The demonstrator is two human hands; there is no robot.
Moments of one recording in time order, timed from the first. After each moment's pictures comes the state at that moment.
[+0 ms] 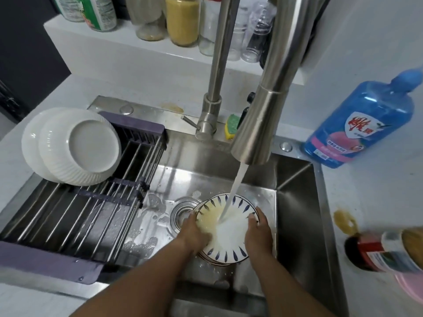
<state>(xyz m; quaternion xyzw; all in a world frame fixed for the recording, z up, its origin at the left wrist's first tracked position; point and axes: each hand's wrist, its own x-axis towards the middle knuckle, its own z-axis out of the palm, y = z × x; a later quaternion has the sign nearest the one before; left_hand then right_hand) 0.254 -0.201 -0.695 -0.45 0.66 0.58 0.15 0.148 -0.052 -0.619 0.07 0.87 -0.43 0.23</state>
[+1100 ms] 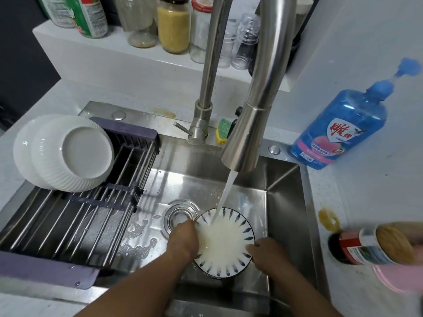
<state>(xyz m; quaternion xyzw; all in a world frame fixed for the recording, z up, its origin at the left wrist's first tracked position) 0.255 -0.188 -0.620 -0.41 0.84 0.32 0.18 0.139 0.006 -0.579 -0.08 0.92 -0.09 0.38</state>
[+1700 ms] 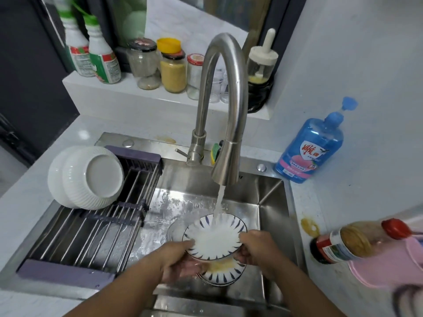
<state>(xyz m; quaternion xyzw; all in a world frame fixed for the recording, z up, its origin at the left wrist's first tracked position) 0.295 -0.202 -0.541 -0.49 0.35 0.77 0.18 0.157 -0.018 -0.491 0.06 0.78 -0.46 0.41</state>
